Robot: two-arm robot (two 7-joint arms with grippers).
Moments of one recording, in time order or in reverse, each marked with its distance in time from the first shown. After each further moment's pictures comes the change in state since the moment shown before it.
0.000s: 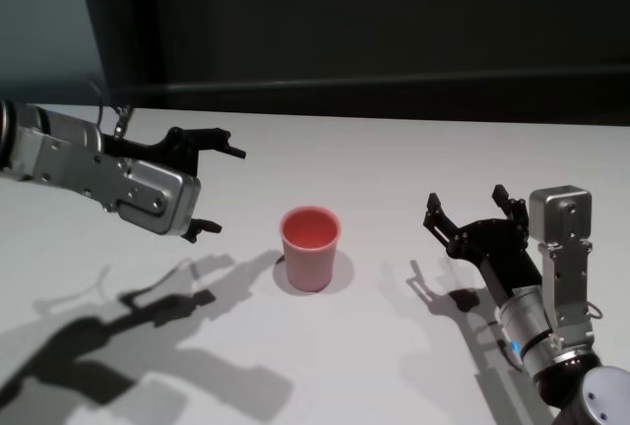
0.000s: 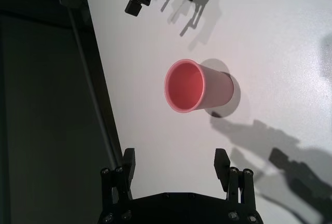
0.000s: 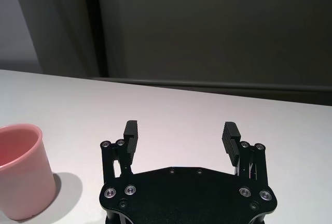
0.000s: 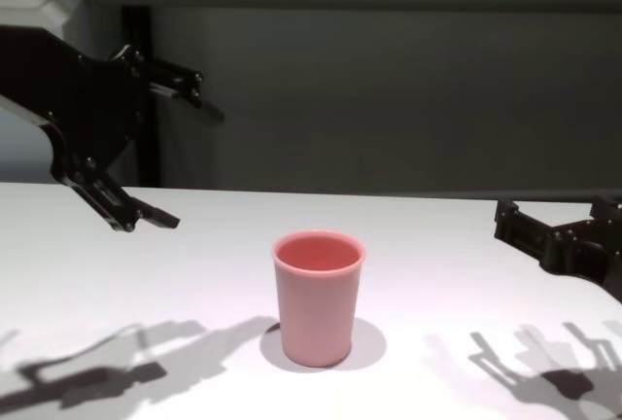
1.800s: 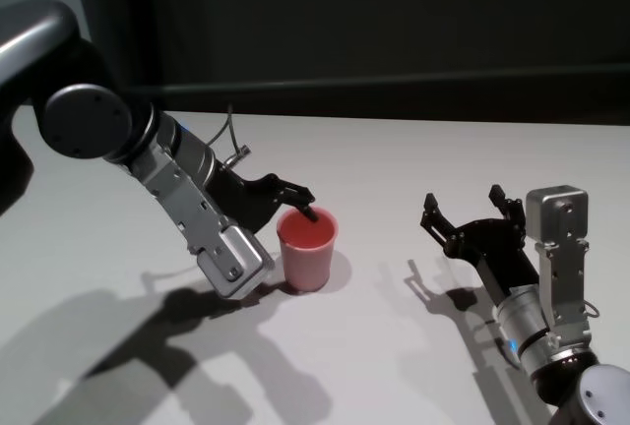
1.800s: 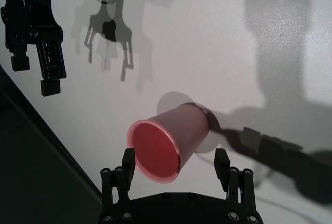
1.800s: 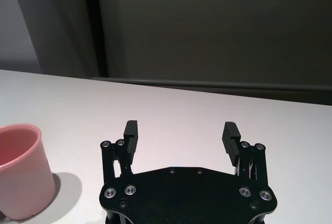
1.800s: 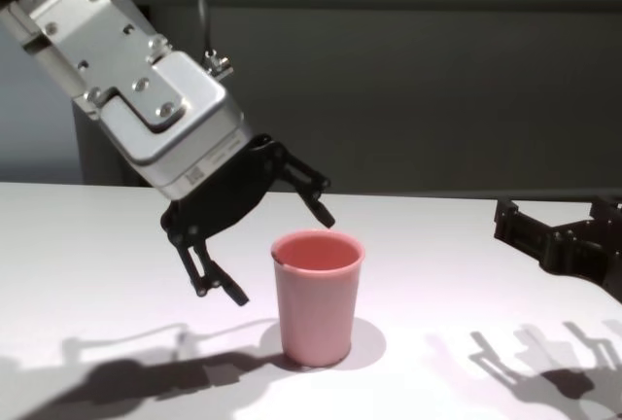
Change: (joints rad) left arm -0.273 -0.190 0.327 0.196 0.194 -0.263 -0.163; right arm 0.000 0.000 0.000 0.000 0.000 0.000 0.000
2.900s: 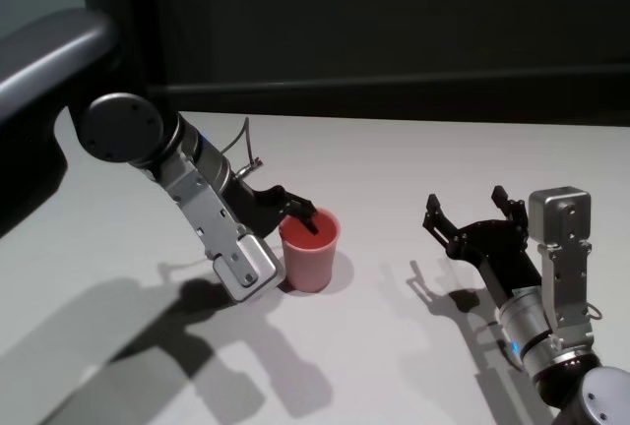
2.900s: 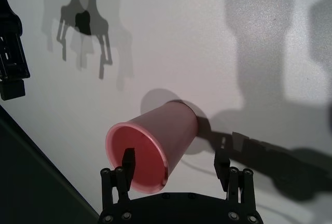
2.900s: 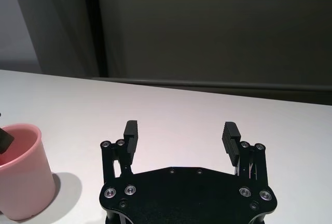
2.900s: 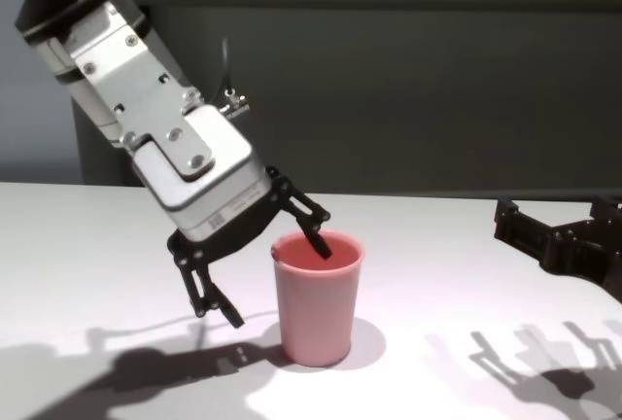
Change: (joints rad) left arm -0.052 -0.052 0.084 0.104 0.041 -0.018 0.013; right arm 0.000 0.000 0.000 0.000 0.000 0.000 0.000
